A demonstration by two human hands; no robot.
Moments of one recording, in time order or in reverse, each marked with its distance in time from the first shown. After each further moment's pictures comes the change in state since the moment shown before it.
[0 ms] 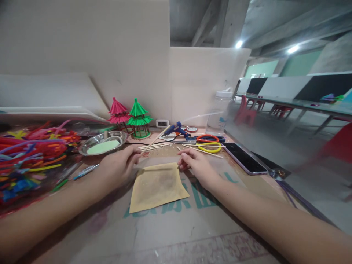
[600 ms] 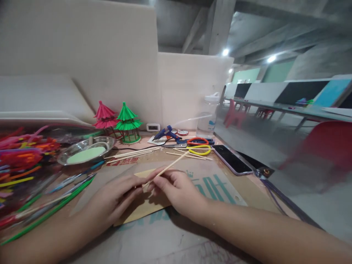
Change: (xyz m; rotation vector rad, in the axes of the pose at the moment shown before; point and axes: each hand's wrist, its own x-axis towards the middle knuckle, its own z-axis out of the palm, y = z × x) left_hand -0.021 0.049 0.002 -0.554 -0.033 0.280; right_hand -0.047 -0.014 0.038 0.042 -0.276 -0.076
